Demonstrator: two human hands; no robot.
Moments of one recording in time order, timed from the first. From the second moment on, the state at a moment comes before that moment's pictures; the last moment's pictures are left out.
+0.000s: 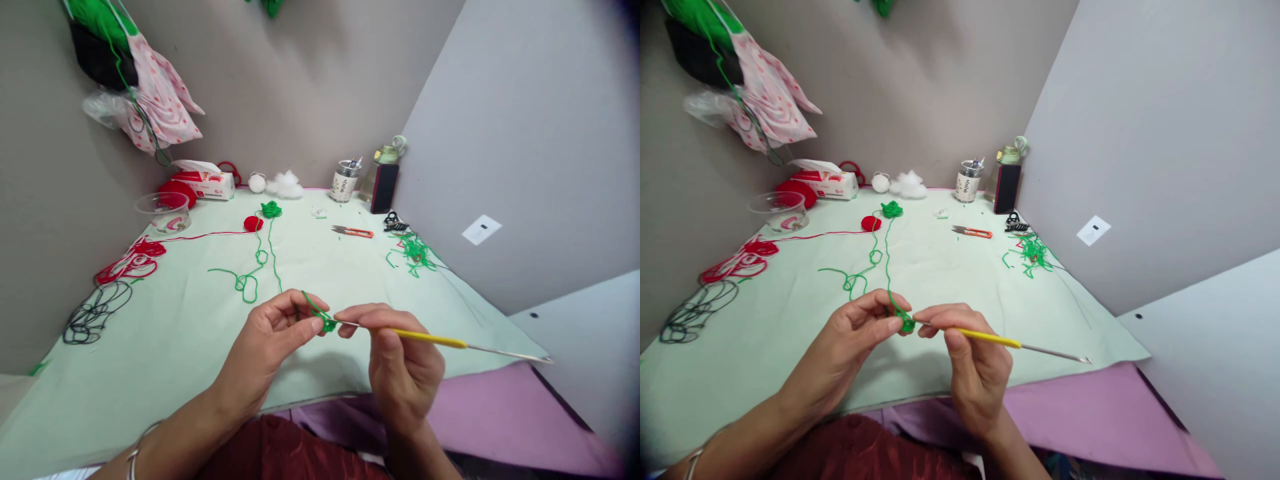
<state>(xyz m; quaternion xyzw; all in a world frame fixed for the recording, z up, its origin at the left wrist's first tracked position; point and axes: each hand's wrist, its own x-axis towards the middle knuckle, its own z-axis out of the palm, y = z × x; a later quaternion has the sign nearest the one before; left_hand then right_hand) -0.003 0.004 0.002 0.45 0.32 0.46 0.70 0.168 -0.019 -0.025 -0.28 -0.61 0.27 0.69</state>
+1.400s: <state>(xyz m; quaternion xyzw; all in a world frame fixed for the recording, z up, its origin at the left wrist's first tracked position) 0.005 0.004 0.004 0.38 0.33 0.47 0.72 0.157 -0.012 -0.021 -0.36 -0.57 0.25 0.69</state>
